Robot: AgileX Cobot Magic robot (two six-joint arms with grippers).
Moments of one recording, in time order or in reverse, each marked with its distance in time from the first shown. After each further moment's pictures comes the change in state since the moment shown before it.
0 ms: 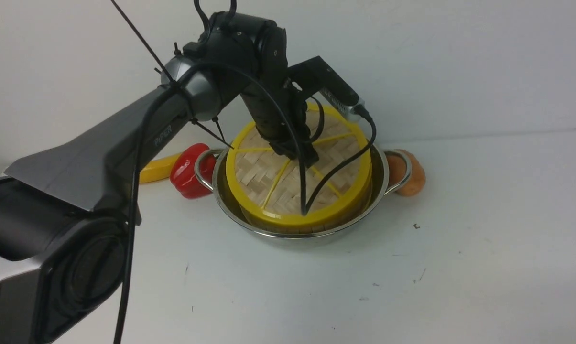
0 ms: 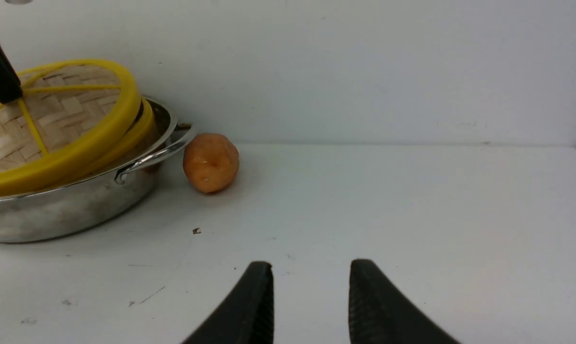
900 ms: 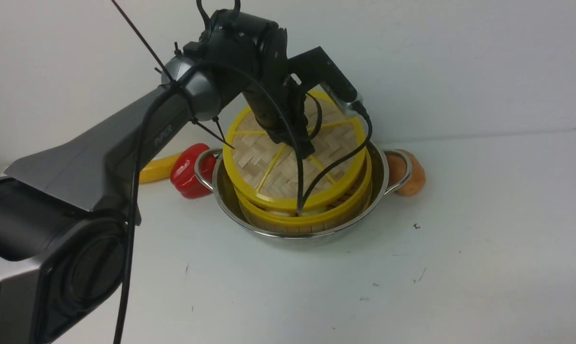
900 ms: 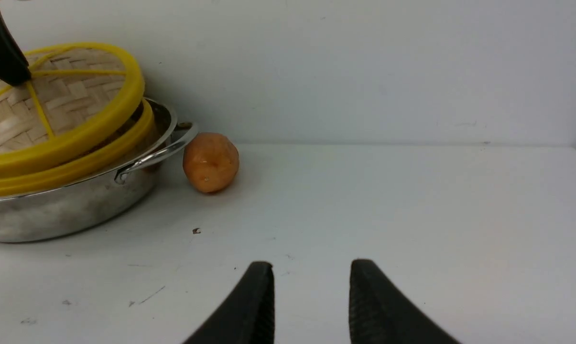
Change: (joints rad) right arm 0.000 0.000 0.000 0.000 0.000 0.000; left arm -0.004 0.000 0.000 0.074 -0.077 0.019
